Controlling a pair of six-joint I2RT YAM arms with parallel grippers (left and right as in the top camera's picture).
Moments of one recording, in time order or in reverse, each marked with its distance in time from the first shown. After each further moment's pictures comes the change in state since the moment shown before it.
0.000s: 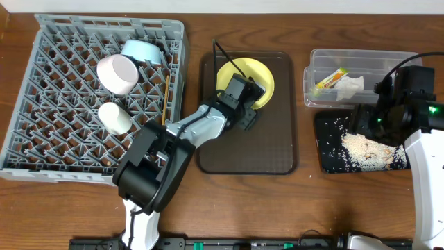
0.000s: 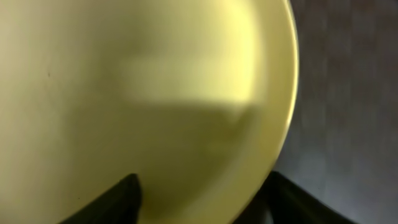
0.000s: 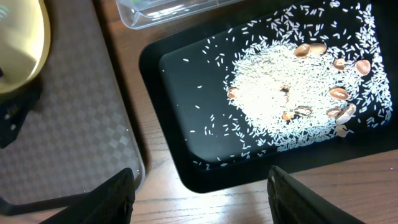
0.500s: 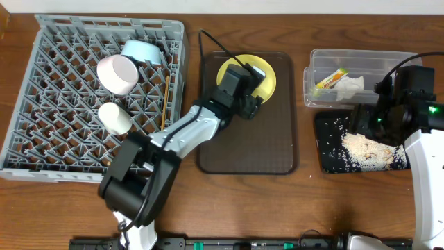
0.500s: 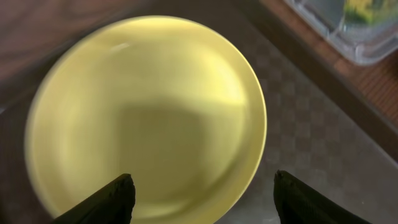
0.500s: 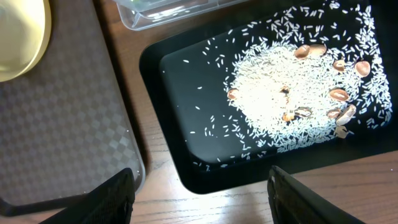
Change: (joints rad) left arm 0.011 -0.108 -0.026 0.145 -0.002 -0.049; right arm 0.000 0.000 0.000 0.003 0.000 0.000
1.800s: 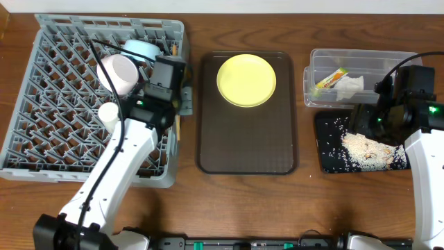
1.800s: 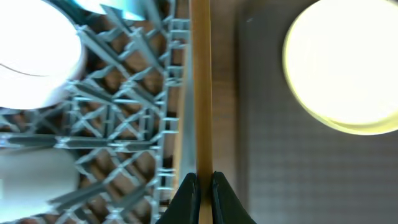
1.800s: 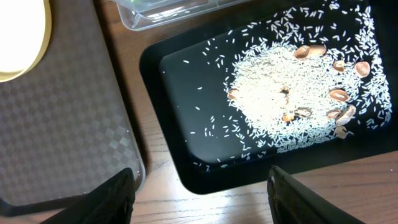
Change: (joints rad) left arm 0.273 -0.459 -0.014 -0.634 -0.227 -0.322; right arm 0.000 0.000 0.000 0.001 0.000 0.000
